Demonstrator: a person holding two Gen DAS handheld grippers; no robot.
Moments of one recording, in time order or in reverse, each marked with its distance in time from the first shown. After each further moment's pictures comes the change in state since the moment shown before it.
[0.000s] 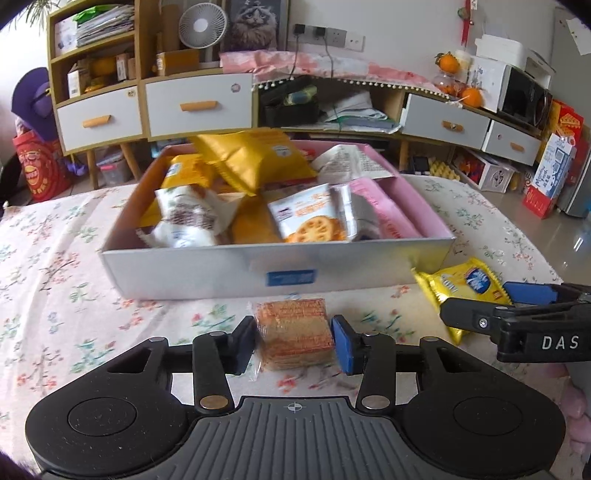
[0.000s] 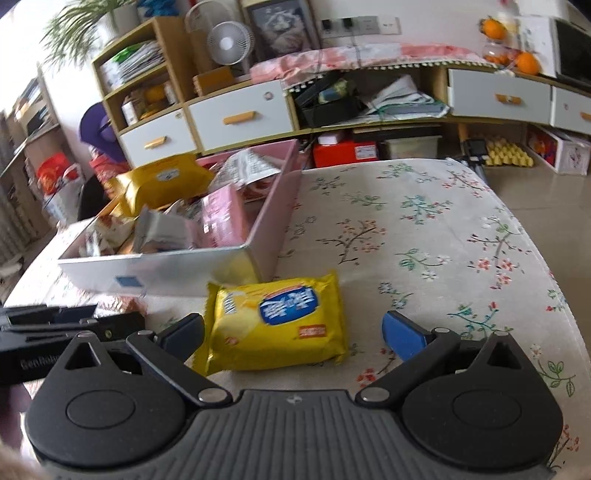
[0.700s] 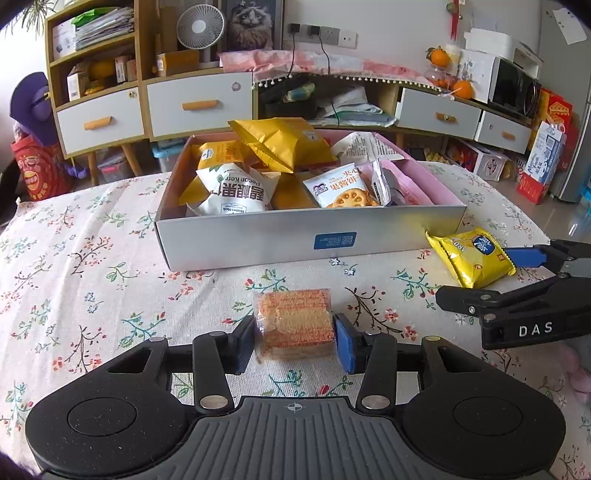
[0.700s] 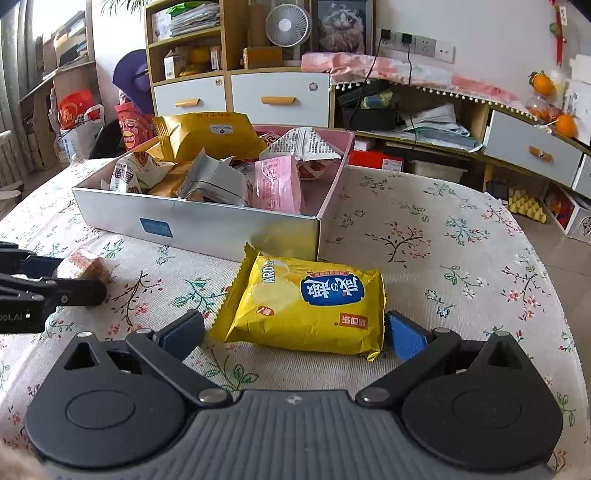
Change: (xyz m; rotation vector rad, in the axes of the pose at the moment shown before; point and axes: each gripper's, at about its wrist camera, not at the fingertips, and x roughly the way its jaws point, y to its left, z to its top) left arm -0.016 0.031 -0.022 0.047 -0.007 -0.024; right arm 0.007 0.040 -0.012 -0.223 0.015 -0.051
